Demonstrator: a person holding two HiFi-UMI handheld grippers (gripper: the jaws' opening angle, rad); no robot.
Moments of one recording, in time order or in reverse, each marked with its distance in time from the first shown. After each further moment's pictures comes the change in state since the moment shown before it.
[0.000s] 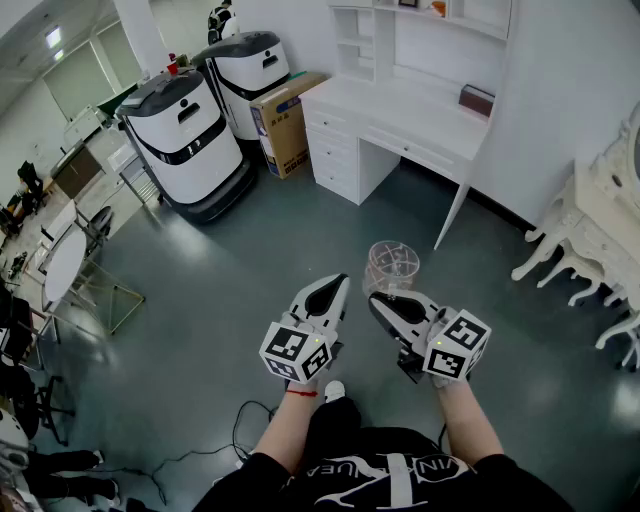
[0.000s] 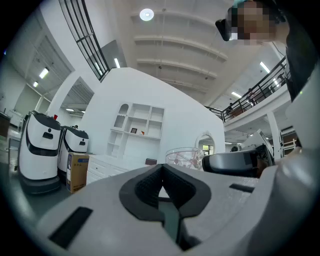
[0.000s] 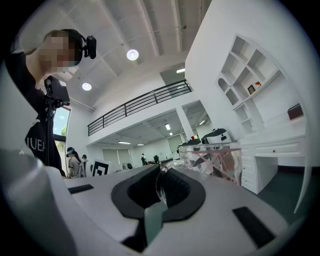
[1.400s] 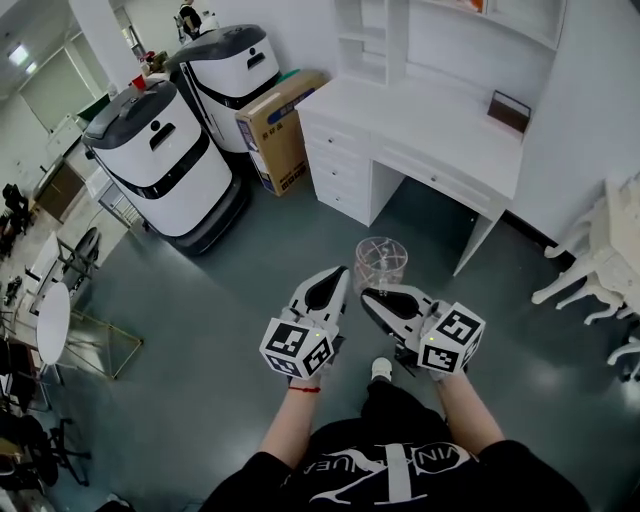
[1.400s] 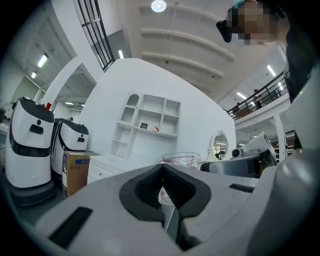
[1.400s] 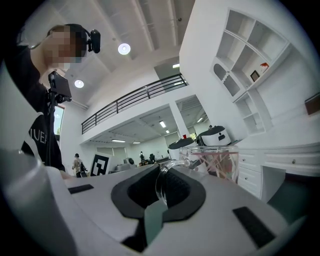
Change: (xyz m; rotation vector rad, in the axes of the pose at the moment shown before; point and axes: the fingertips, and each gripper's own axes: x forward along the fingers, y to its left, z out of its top) left arm 0.222 0.293 0.022 -0.027 0.026 -0.012; right arm 0.253 -0.263 0.047 -0.005 0.028 -0.007
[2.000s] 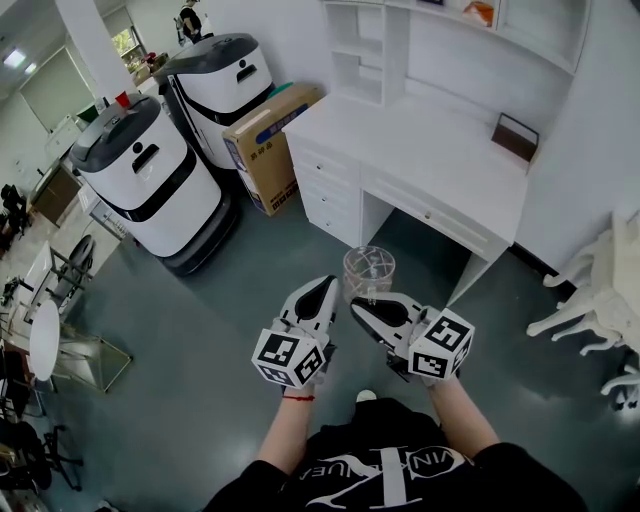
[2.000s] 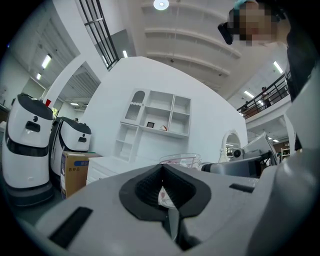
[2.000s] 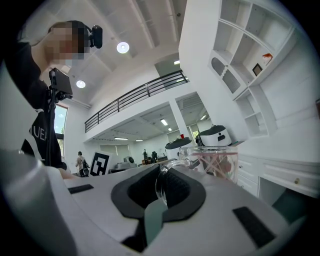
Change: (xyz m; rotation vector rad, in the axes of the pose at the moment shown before) left arm 0.141 0.060 0.005 -0.018 -0.012 0.069; right arm 0.025 -0.147 0.043 -0.014 0.037 0.052
